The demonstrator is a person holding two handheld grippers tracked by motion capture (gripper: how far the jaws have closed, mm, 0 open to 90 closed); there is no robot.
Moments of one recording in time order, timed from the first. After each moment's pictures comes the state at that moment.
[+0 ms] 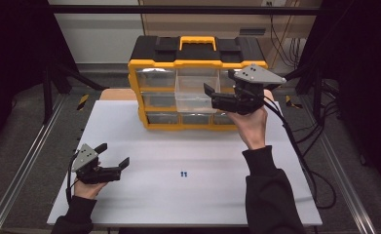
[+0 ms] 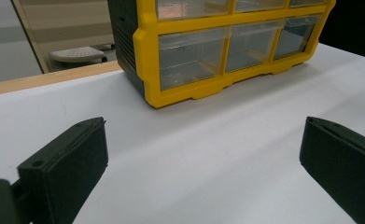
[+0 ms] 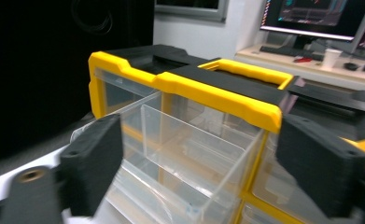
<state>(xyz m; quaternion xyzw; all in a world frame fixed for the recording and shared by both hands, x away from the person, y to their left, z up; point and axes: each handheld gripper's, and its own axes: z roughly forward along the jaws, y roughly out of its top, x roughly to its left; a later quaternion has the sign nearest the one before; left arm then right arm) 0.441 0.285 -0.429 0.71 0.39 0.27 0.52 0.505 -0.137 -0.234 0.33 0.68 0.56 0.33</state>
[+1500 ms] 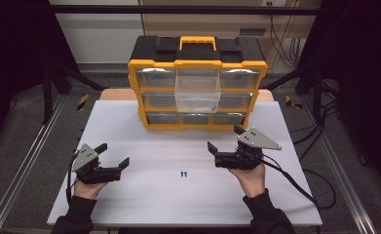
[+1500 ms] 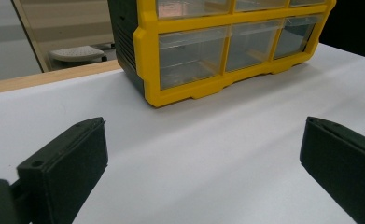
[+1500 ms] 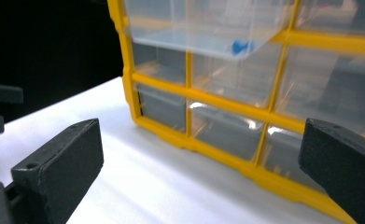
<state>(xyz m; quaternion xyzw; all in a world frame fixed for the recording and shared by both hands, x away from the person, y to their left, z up) 0.441 0.285 -0.429 0.71 0.39 0.27 0.52 0.444 -0.152 -0.361 0.37 0.69 0.55 0.28</state>
